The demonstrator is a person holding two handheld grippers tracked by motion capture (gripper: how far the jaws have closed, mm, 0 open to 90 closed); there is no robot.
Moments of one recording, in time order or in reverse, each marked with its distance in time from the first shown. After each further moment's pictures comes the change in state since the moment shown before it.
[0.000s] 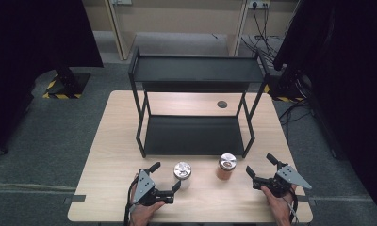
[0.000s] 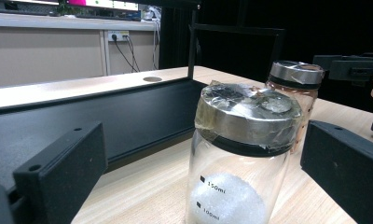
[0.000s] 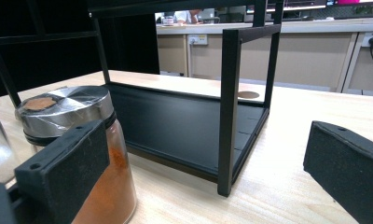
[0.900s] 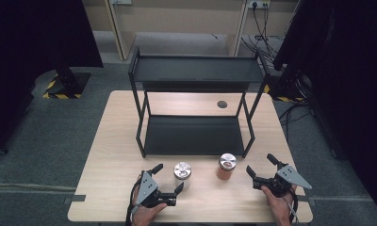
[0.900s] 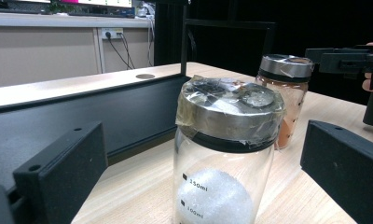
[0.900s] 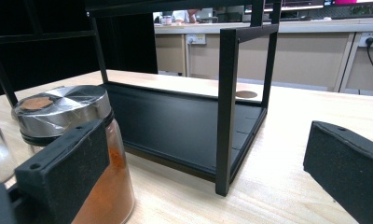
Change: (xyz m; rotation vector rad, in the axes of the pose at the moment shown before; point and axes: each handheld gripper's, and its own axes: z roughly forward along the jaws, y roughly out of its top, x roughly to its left) left arm -0.006 0.001 0.004 0.021 -0.020 0.017; right arm 0.001 0.000 0.000 0.003 -0.008 -0.004
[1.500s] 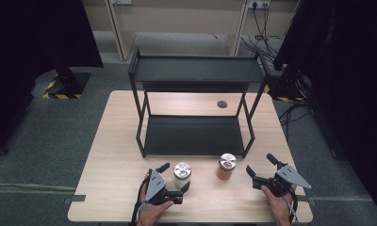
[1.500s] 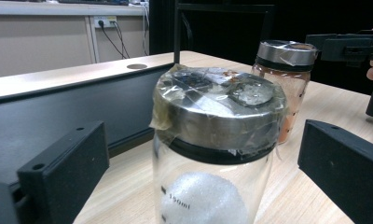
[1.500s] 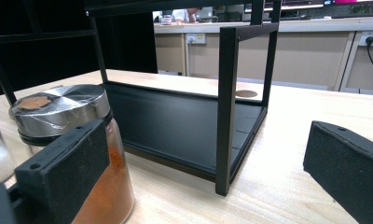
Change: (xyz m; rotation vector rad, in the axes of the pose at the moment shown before) left arm -0.006 0.006 0.022 0.052 -0.016 0.009; right arm 0.000 0.000 0.001 0.002 0.000 0.003
